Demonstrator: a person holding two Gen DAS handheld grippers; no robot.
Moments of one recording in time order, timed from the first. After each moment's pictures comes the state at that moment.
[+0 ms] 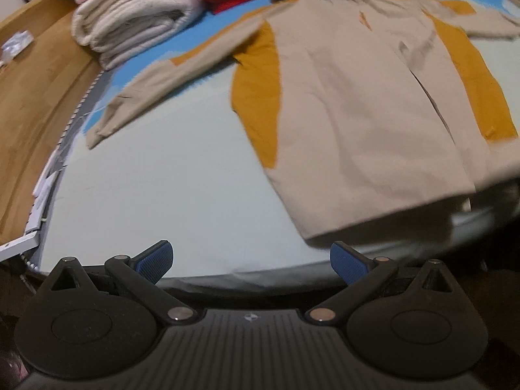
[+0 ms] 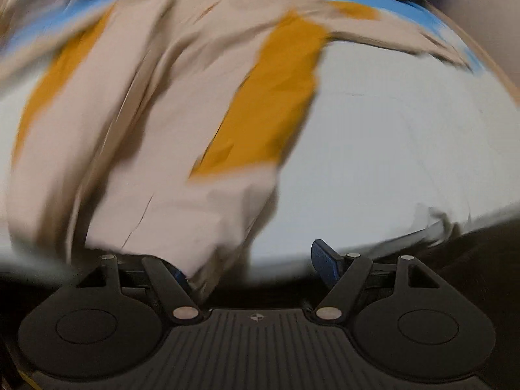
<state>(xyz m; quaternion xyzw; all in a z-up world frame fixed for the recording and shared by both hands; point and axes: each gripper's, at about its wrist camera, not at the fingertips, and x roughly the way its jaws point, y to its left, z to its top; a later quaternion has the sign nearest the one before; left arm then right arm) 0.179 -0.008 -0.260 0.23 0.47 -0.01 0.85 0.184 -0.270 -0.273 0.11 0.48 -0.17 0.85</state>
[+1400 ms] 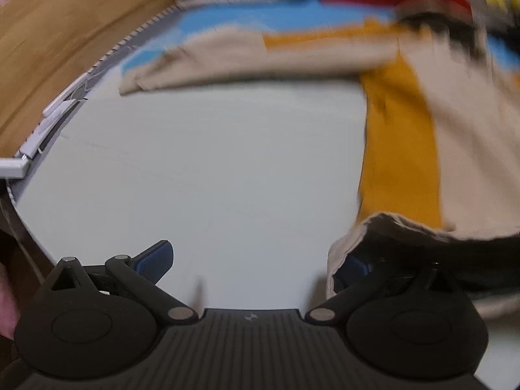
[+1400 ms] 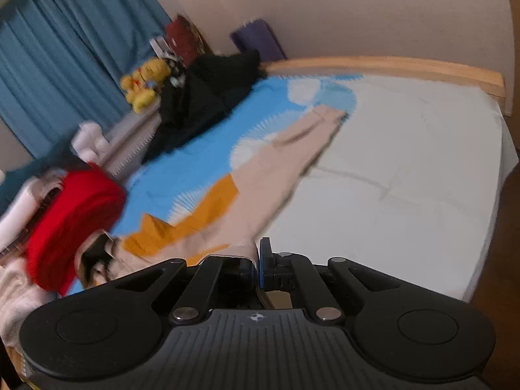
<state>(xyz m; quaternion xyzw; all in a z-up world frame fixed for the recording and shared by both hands) 0.347 0.050 -0.283 0.07 0.50 0.13 0.85 0.192 -0.530 -0.145 0.35 0.27 -0.34 0.83</state>
